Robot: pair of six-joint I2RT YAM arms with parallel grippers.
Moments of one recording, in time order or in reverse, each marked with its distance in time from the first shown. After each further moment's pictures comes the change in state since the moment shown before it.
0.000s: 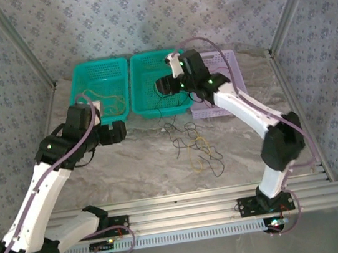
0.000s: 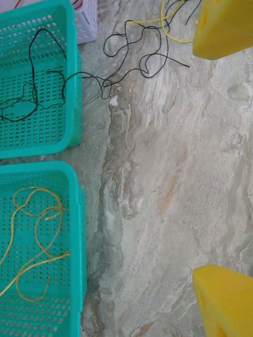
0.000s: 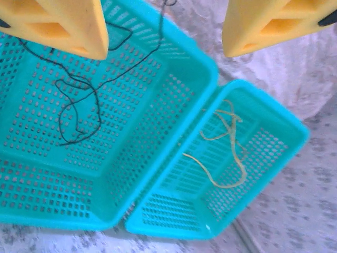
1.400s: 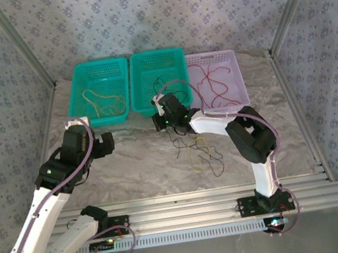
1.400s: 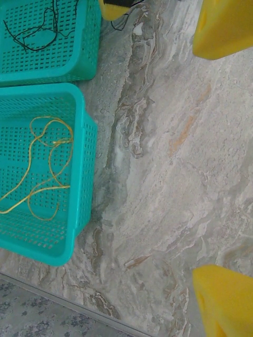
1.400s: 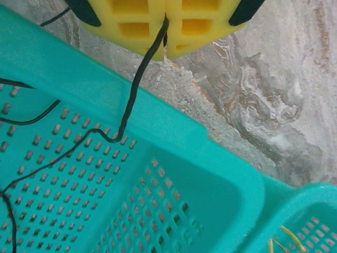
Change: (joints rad) left arm 0.031 -0.220 -0.269 0.125 -0.225 0.008; right arm 0.164 0.243 -0.277 0.377 0.132 0.075
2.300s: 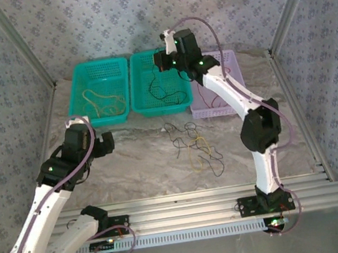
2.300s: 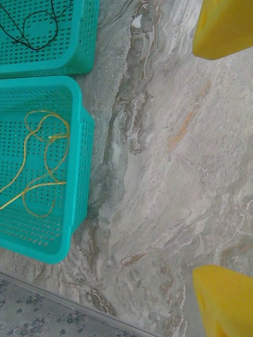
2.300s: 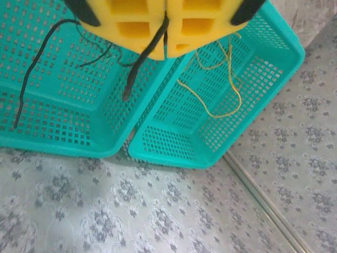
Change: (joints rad) left arm 0.010 0.023 -0.002 0.000 -0.003 0.000; right arm -0.247 0.119 0.770 -0.396 -0.207 0.007
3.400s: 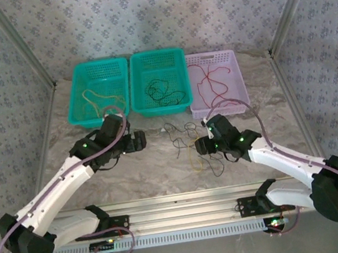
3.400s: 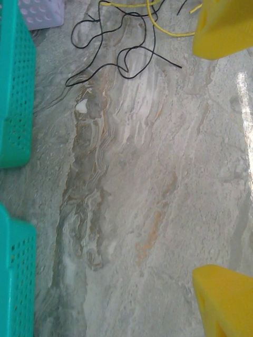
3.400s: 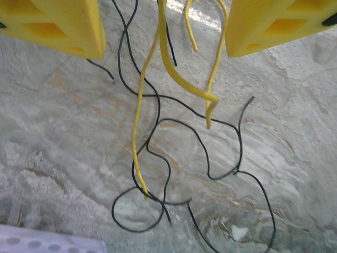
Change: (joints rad) left arm -0.242 0.286 -0.004 0.122 0.166 -0.217; right arm 0.187 -0.921 -1.362 -0.075 0.303 0.095
